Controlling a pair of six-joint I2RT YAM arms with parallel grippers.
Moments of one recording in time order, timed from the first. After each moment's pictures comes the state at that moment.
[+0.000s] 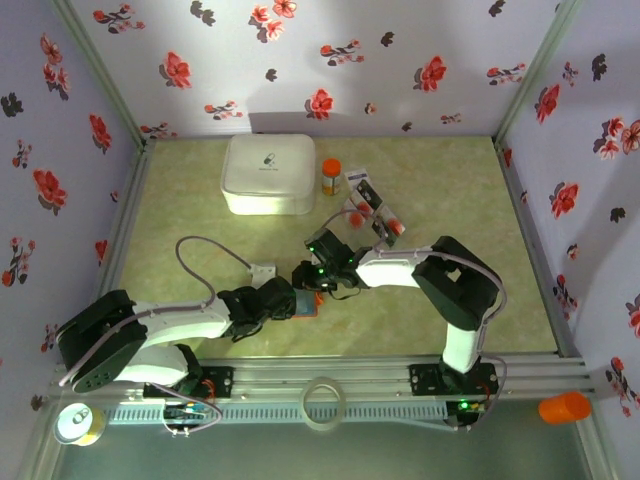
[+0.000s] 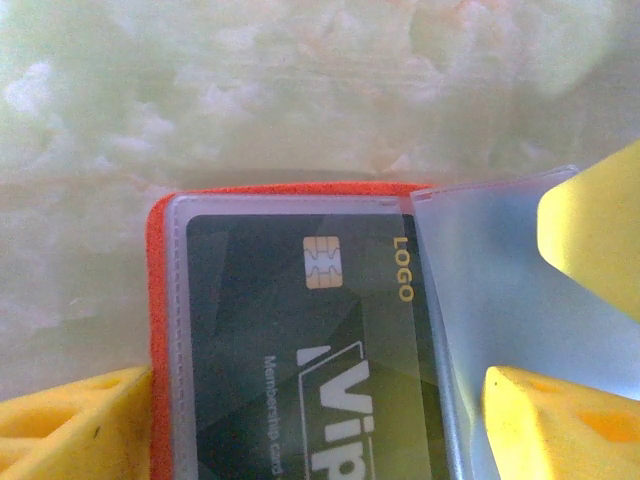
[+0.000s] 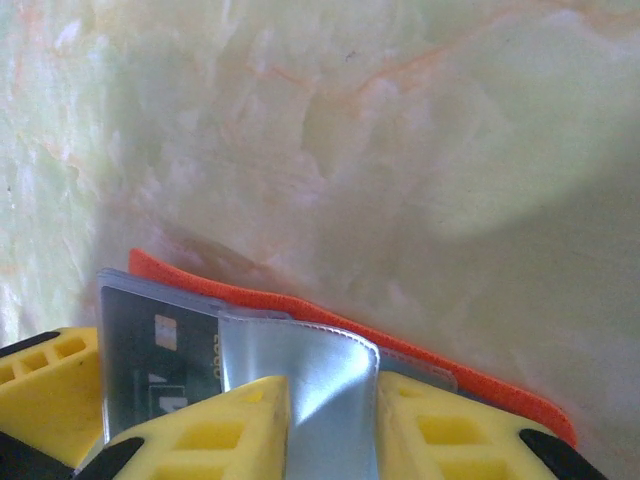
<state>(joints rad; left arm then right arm) -1.04 1.32 0.47 -0.23 -0.42 -0.89 0.90 1.83 0.95 -0.03 -0.31 0.88</state>
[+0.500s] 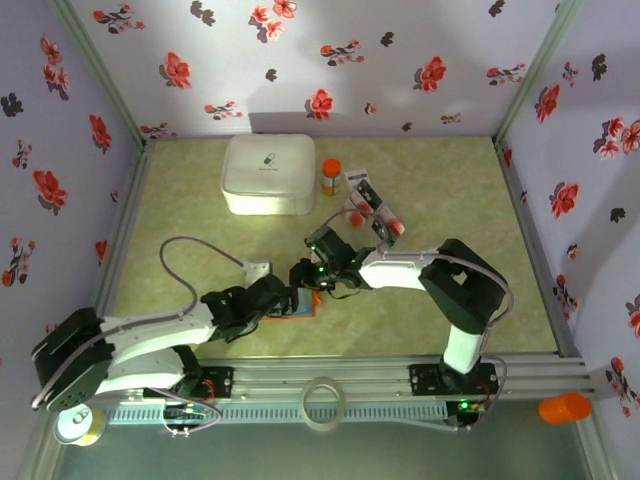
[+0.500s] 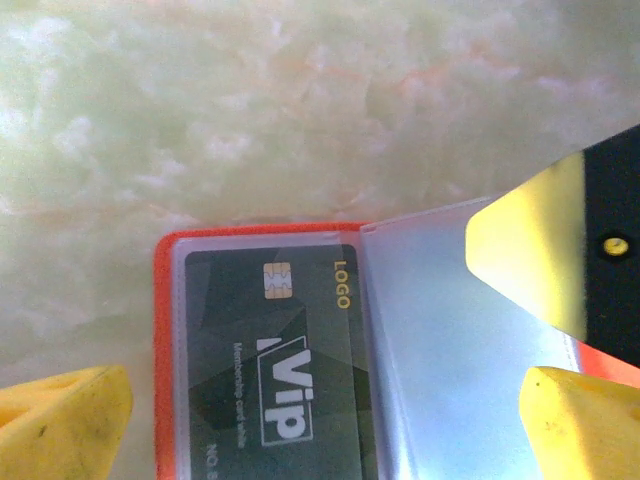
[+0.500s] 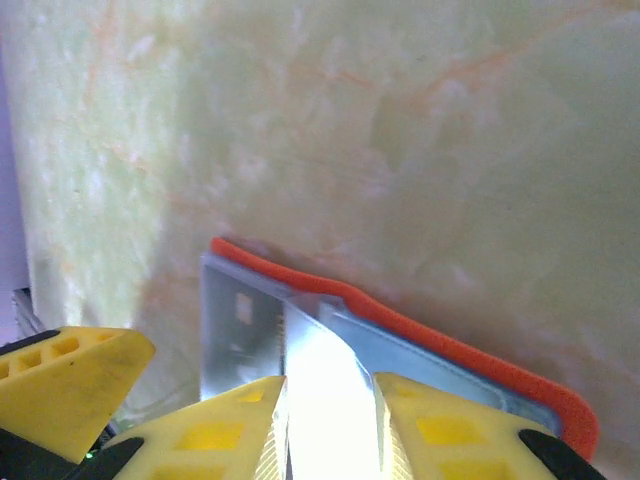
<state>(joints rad) -1.04 1.11 0.47 -0.31 -0.43 -0.90 0.91 1.78 0.94 0.00 -0.34 0.92</state>
